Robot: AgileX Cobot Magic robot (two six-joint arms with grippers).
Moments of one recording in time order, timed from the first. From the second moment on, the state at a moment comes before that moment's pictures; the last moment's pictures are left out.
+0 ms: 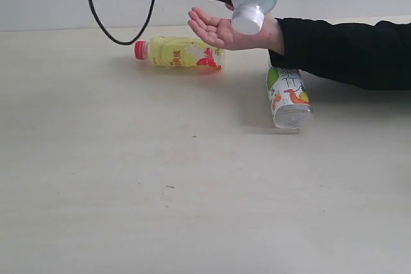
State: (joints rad) left arm -0.69 2.14 -2.10 -0.30 0.92 -0.29; right arm 0.03 0.01 0.00 0.11 0.29 -0.05
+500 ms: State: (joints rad) left arm -0.59 2.31 -2.12 -0.30 0.80 -0.42; right arm 0.03 0.01 0.00 0.11 0.29 -0.05
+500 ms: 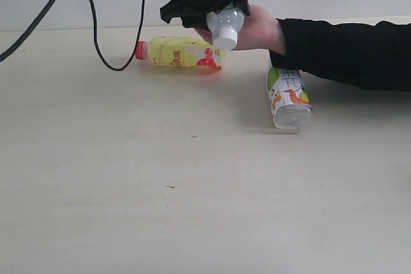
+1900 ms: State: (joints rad) left arm -0.58 2.28 -2.13 -0.32 0.89 -0.33; right arm 0.03 0.01 0.00 0.11 0.29 -0.05
